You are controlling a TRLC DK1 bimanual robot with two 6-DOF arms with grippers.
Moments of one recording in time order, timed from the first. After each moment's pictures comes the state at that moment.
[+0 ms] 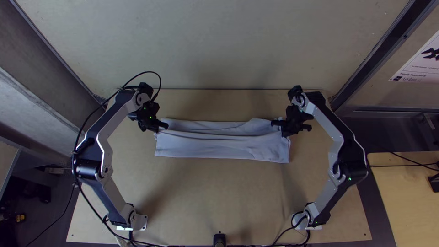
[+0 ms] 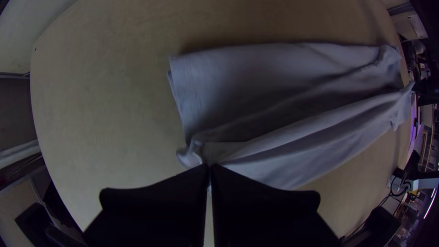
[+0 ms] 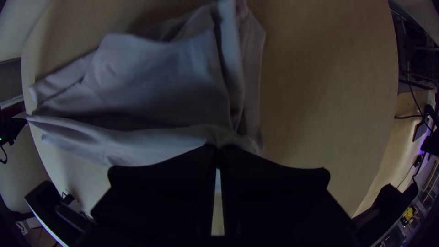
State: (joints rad) left arm -0.10 1.86 1.67 -1.18 0.02 0.16; right arm 0.16 1.90 1.60 -1.24 -0.10 0.23
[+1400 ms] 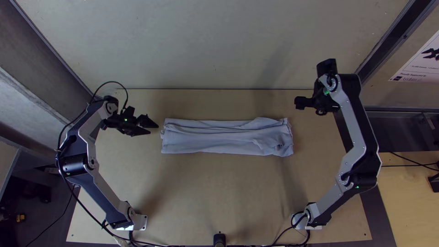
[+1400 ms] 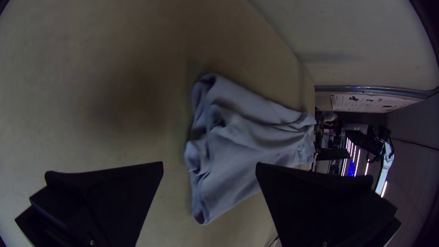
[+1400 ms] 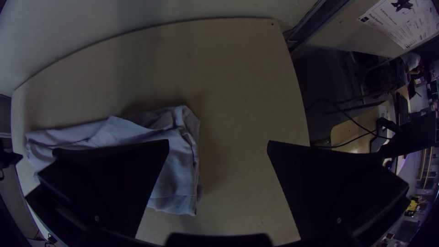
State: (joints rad) left arm 0.26 1.90 1.48 -1.02 0.74 0.16; right arm 0.06 1.79 1.93 -1.30 0.18 0.16
